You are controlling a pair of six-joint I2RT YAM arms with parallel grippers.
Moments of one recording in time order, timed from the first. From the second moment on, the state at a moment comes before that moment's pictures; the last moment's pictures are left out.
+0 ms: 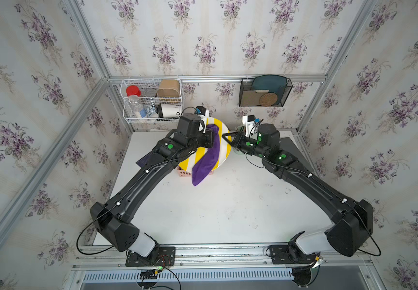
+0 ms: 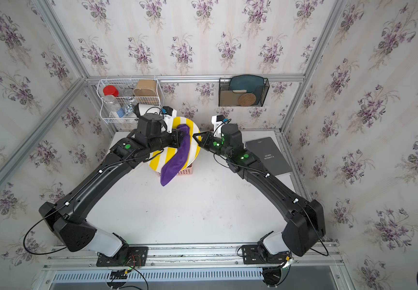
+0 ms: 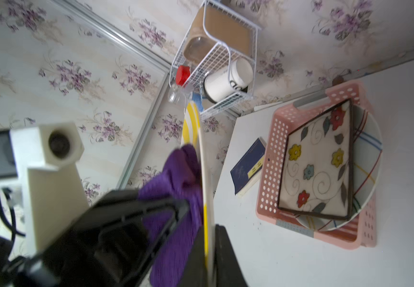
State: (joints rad) left arm -0.61 1.51 1.65 -0.57 0.13 -0.35; right arm 0.53 1.44 1.31 0.01 -0.37 0.95
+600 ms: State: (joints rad) left arm -0.58 1.53 1.72 -0.48 0.28 -0.44; right arm 0.54 1.42 1.30 0.13 -0.41 0.96
